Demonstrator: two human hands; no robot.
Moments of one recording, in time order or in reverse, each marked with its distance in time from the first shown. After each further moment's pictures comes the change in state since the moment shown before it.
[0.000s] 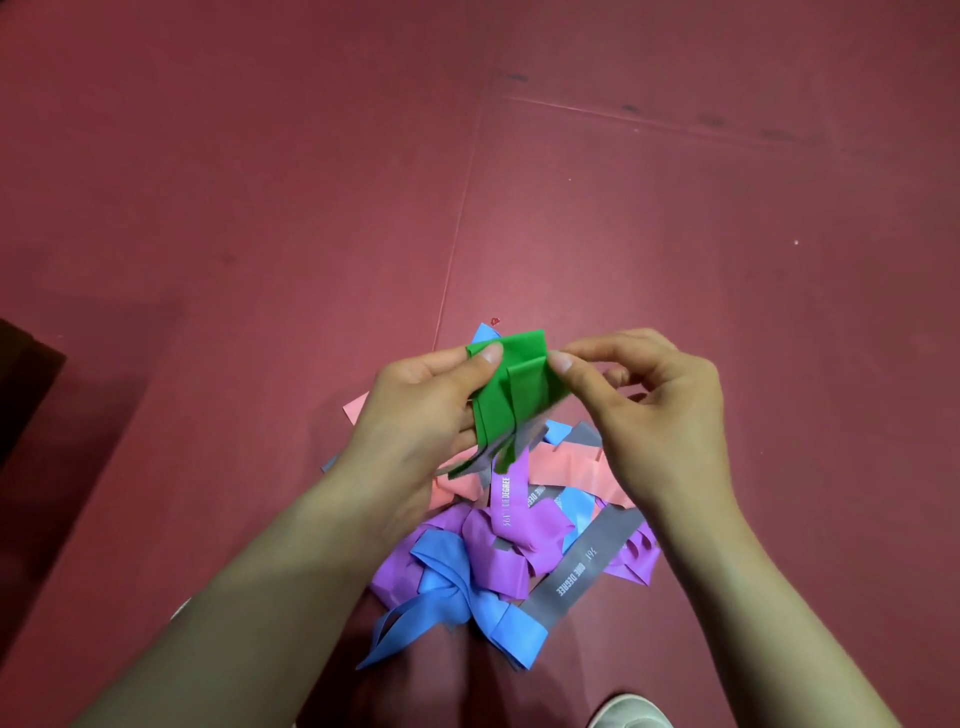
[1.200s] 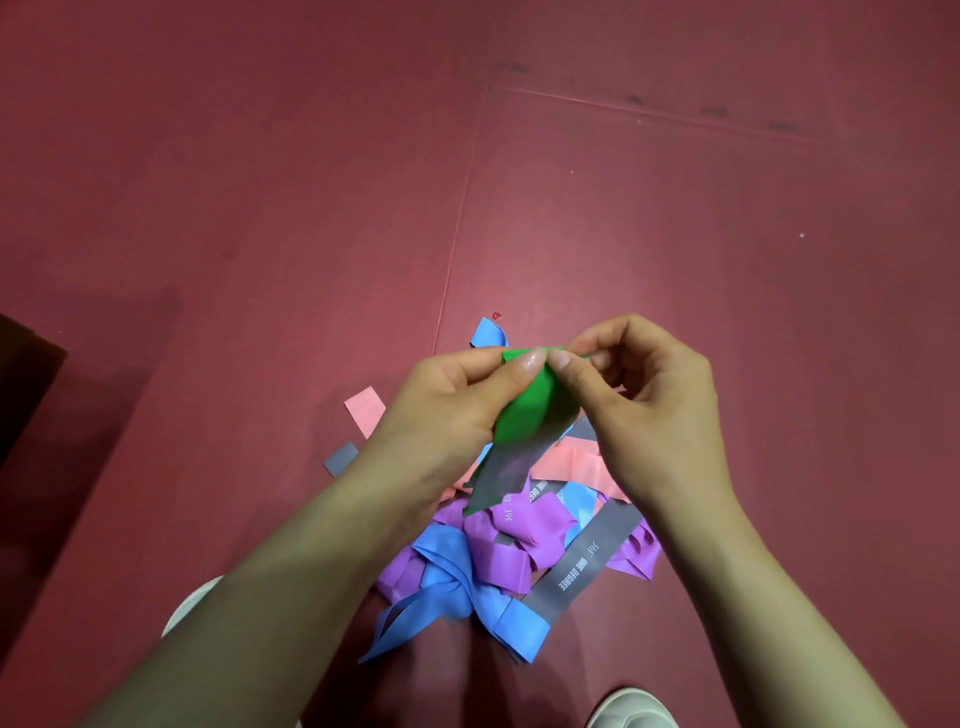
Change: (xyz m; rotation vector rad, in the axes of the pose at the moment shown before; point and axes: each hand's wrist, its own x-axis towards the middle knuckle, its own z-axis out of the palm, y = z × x) left_hand 0.003 -0.012 0.001 0.227 -0.148 0.120; right_hand 0.000 0.001 0.003 0.074 -0.052 0.038
